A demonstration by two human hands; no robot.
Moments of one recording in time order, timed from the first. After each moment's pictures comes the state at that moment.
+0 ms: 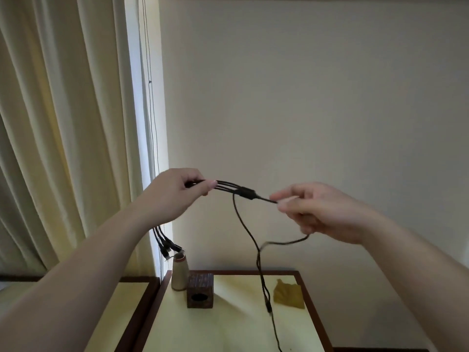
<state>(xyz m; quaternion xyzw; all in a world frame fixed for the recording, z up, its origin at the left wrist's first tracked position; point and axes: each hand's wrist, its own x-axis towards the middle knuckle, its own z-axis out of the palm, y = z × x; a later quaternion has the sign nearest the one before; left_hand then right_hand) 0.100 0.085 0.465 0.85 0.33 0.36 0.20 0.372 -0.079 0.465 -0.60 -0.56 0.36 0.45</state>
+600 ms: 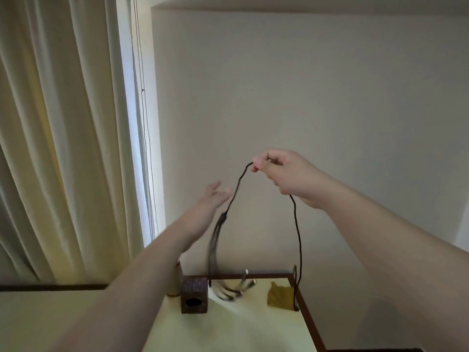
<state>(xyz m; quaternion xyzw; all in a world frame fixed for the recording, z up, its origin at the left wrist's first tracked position) 0.169 0.105 0.420 0.76 0.31 0.36 0.44 0.364 -0.040 0.509 -0.60 -0.62 0.14 0.48</state>
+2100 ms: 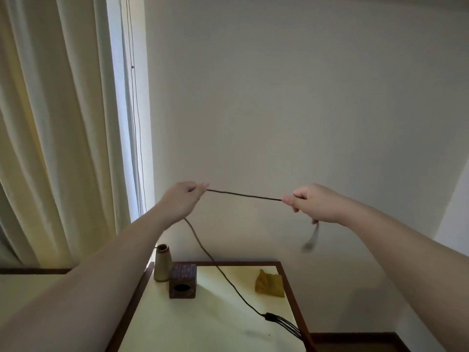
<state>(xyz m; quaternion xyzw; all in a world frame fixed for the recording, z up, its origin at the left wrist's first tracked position) 0.170 0.133 0.401 0.80 0.38 0.36 0.28 0.450 -0.062 0.443 -0.79 -0.57 0.07 0.21</state>
